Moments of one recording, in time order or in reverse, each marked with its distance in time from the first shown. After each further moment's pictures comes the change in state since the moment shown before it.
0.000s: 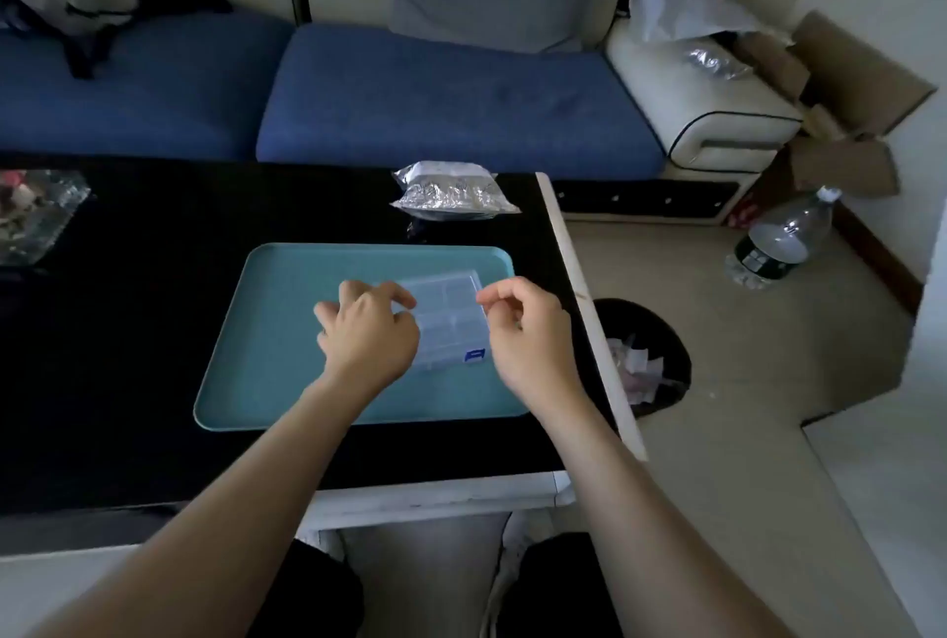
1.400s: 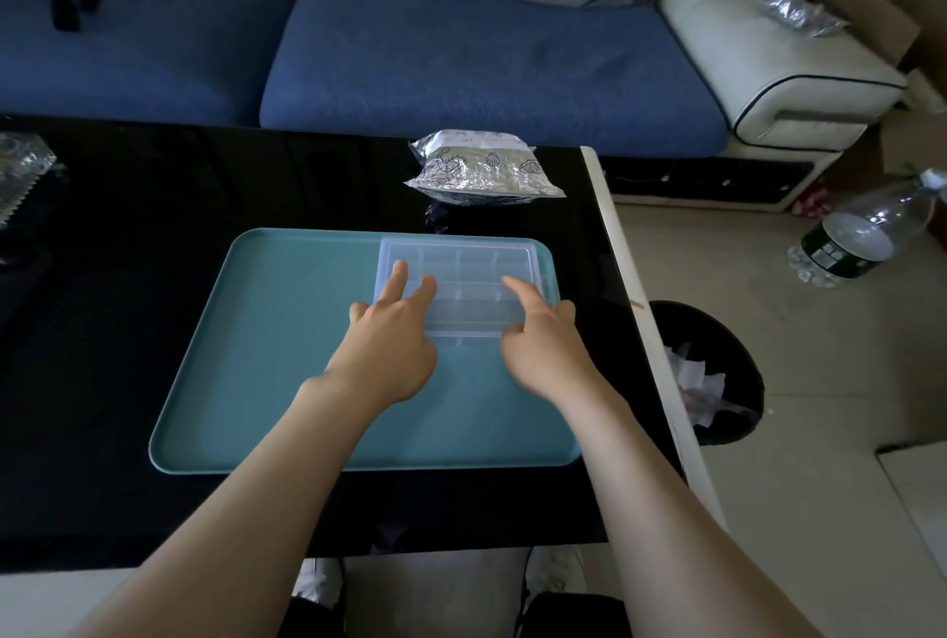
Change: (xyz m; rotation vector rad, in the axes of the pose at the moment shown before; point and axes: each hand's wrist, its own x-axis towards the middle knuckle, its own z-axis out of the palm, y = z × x) left_hand 0.078 -0.039 0.046 0.385 -0.225 0.177; right_hand 0.084 0.066 0.046 -0.257 -0.348 0.306
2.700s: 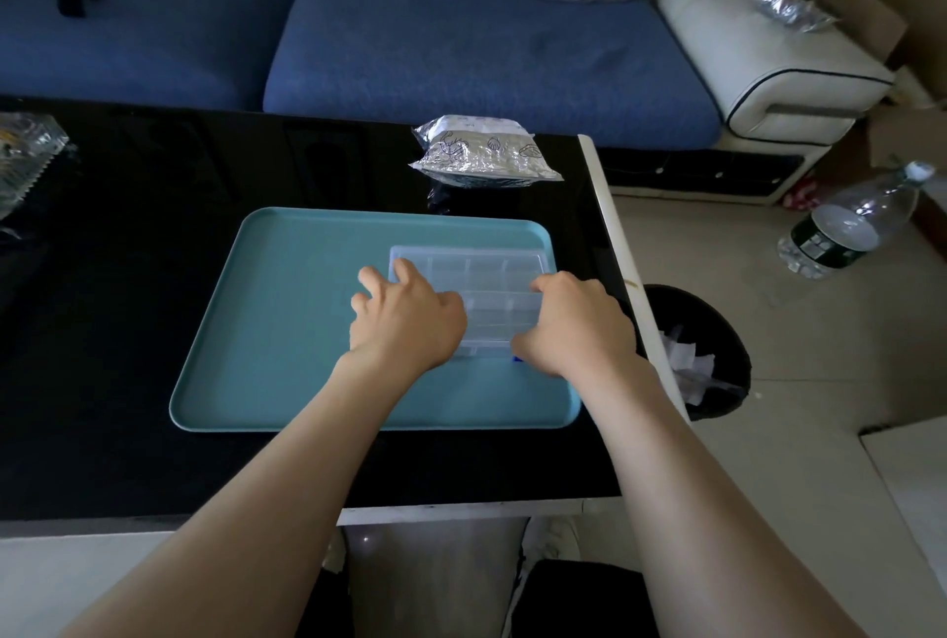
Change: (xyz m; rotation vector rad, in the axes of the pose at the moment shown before) left_hand -0.031 0.038 -0.011 -0.255 0.071 -0.326; right_hand -0.049 -0.023 -0.024 -0.520 0.128 0.001
